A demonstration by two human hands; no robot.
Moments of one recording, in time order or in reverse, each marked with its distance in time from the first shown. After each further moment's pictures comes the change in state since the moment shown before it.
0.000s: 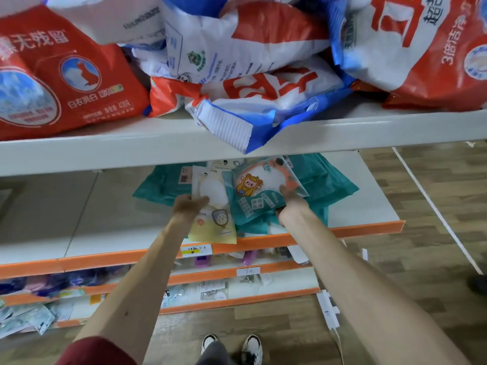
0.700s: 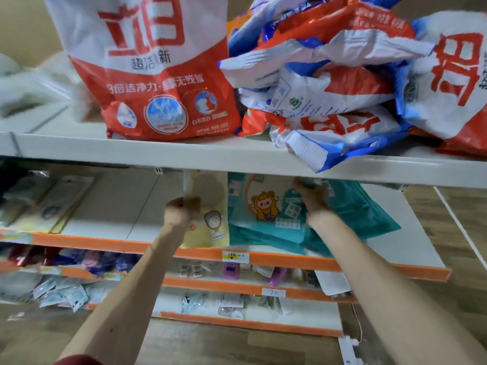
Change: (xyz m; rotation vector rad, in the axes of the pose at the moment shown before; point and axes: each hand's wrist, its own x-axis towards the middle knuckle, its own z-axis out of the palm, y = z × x) left_hand -0.039 -0.013 -0.125 -0.285 0.245 0.120; right_hand -0.061 -0.030 0.068 -0.310 -0.207 -0.439
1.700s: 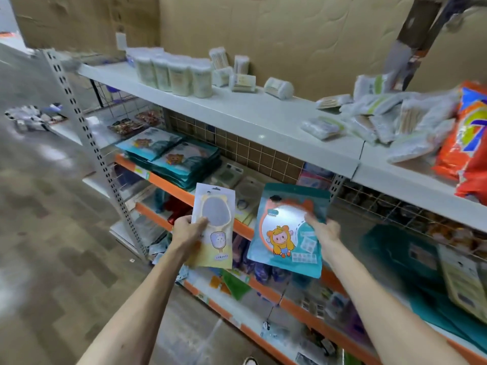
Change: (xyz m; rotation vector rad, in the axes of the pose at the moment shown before) left_hand 0.046 -0.097 -0.488 -0.085 0.349 -0.089; right_hand -0.194 0.078 0.433 -0.254 -0.286 0.053
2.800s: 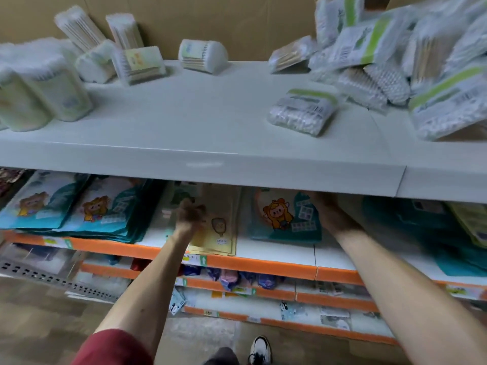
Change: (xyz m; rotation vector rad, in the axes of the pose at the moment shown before) left_hand 0.204 0.053 0.141 0.484 -0.325 0.197; right_hand 0.110 -0.007 0.019 0.005 0.063 -0.008
